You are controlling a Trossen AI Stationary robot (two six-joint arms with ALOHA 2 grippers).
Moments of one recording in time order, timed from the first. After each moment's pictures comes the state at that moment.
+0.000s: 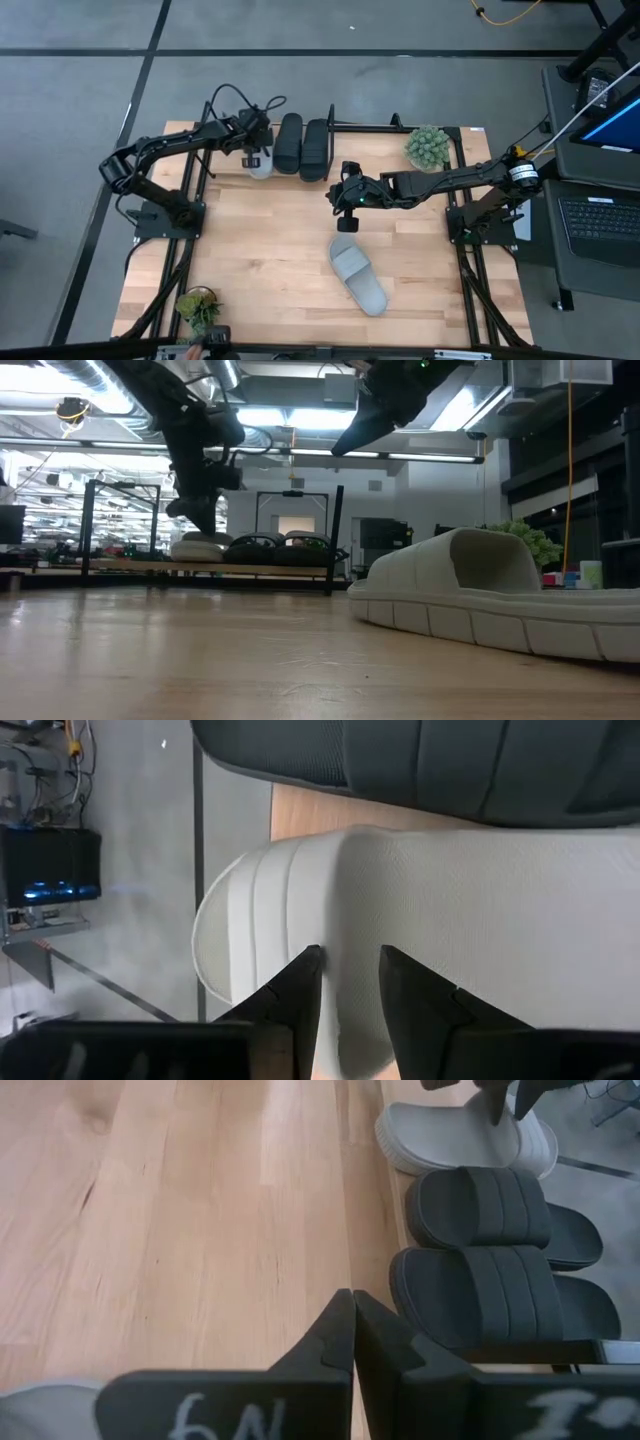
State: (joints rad) left arm 0.71 1.42 0.92 -0.53 -0.35 0.74; right arm 0.06 1.60 1.22 -0.35 0.31 -0.16
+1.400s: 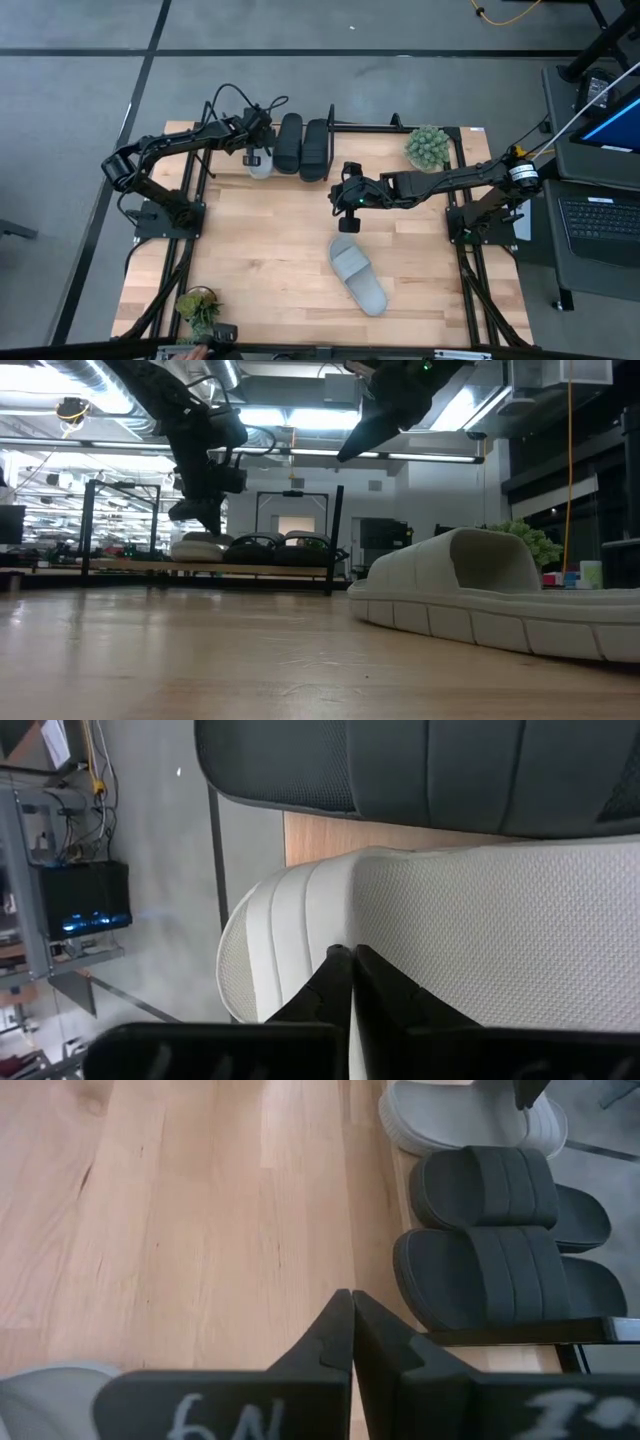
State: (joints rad) left arm 0.71 1.44 0.92 -0.46 -0.35 0.87; right arm 0.06 1.60 1.22 -0.39 0.31 -0.14
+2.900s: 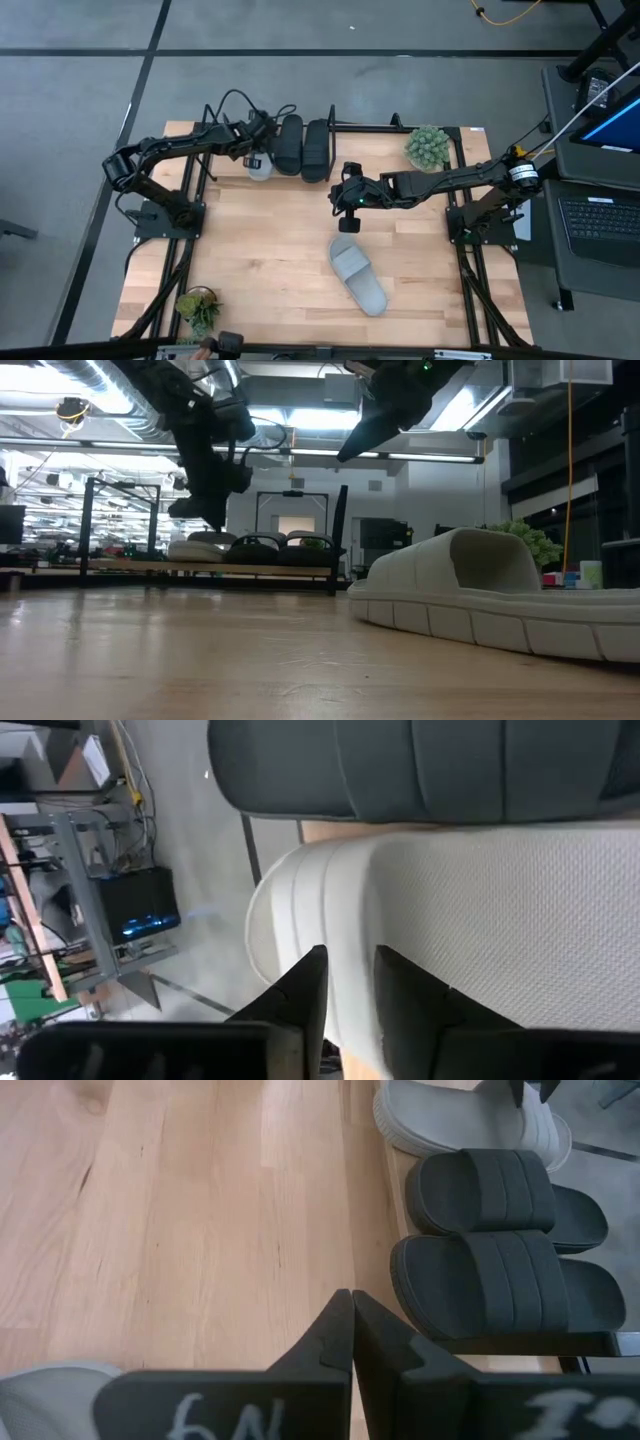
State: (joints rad) left arm 0.61 1.44 0.92 -0.47 -0.49 0.92; right arm 0.06 1.60 1.22 -0.39 0.31 -0.14
